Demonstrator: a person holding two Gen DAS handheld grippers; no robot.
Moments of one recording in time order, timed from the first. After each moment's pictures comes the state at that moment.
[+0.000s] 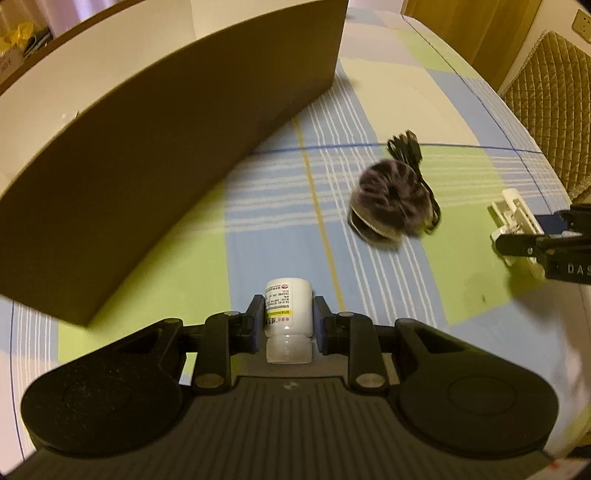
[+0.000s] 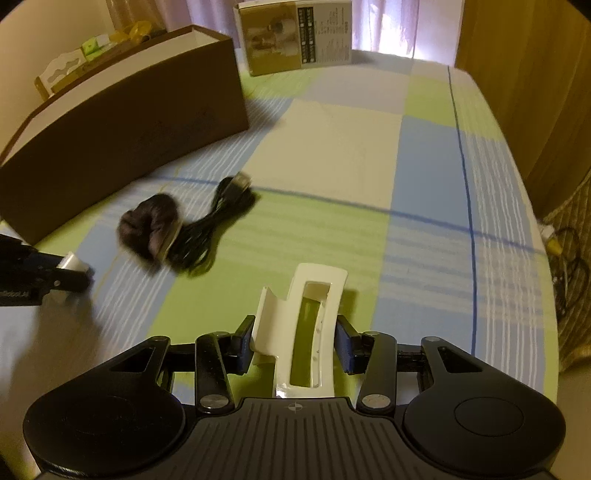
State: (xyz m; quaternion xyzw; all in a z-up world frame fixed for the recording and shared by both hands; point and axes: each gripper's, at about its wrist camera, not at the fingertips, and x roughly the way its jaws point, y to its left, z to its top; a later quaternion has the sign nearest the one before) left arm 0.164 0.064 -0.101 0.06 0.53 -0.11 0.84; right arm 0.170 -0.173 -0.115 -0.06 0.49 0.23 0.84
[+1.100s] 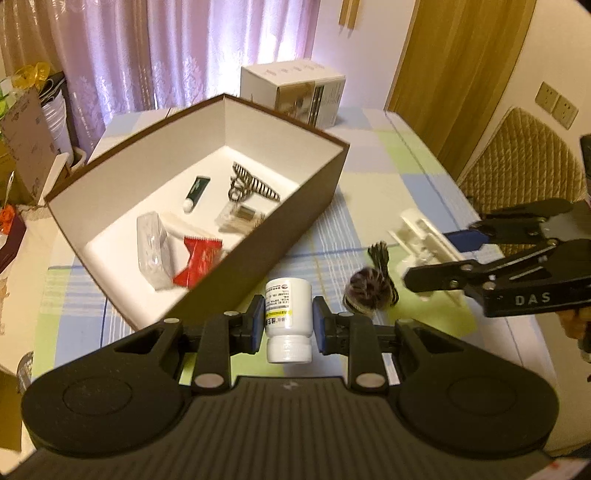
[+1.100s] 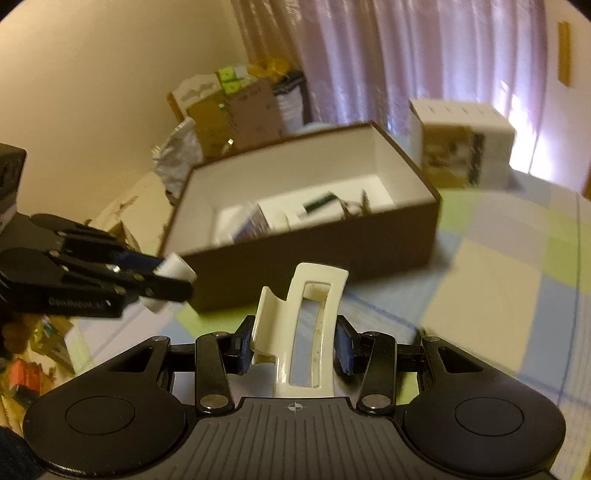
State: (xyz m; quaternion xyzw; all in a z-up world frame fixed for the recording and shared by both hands) left arm 0.151 0.131 0.038 0.02 0.44 -0.15 0.89; right arm 0.167 -0.051 0.007 -0.07 0.40 0.42 0.81
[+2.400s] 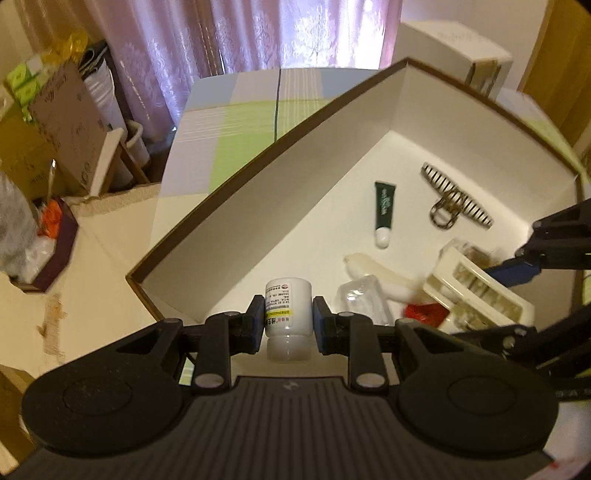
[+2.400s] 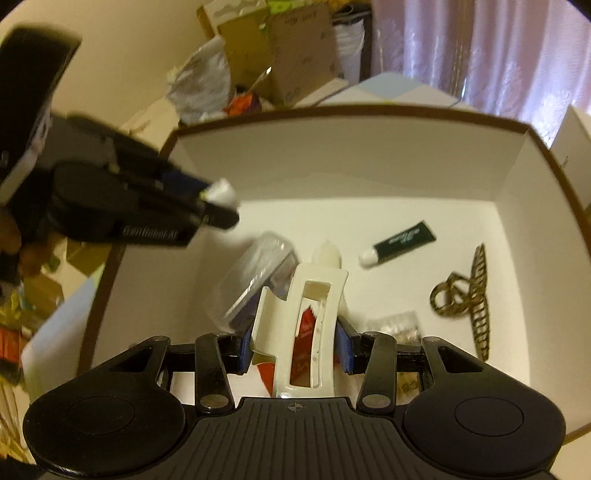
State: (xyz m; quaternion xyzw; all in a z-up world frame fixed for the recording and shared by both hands) left arm 0.335 0.270 -0.038 0.08 0.51 -0.05 0.86; right arm 0.301 0.142 -0.089 -0.19 0.48 0.47 0.71
